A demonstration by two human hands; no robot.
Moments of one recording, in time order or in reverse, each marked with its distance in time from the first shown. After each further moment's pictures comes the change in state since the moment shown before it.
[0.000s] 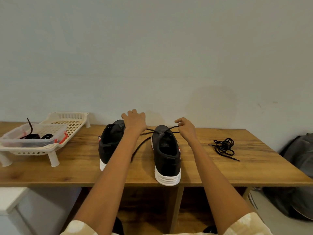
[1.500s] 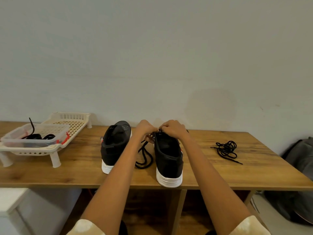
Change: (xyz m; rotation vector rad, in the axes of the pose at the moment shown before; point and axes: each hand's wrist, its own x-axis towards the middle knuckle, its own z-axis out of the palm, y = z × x) left_hand 0.005 0.011 0.021 -1.114 -0.314 -0.153; right_hand -0.004 -0.050 0.024 -0.478 -0.287 -0.130
